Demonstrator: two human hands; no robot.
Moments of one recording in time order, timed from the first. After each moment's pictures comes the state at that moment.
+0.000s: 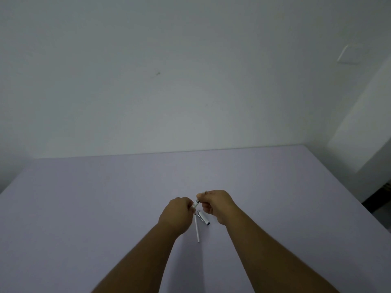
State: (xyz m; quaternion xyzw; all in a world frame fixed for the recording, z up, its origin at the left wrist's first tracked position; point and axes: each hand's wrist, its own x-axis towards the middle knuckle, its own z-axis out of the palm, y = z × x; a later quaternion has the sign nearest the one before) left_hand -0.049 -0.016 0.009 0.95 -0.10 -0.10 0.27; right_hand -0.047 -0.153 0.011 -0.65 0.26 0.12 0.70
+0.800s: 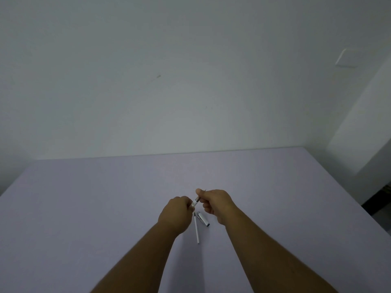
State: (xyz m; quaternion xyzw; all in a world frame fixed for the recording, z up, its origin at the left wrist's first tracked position) left_hand -0.050 -0.016 0.018 0.95 -0.10 -0.09 0.27; right_hand -0.044 -0.152 0.014 -0.66 0.27 0.10 0.69
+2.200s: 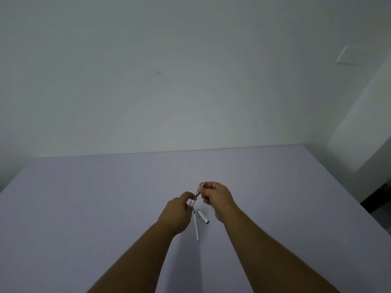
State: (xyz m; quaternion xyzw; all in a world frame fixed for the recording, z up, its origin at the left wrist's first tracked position) left_hand -0.052 -0.009 0.006 0.93 -0.13 -0.11 0.34; right_hand -0.046 -0.151 0.012 -0.66 0.21 0.03 0.72
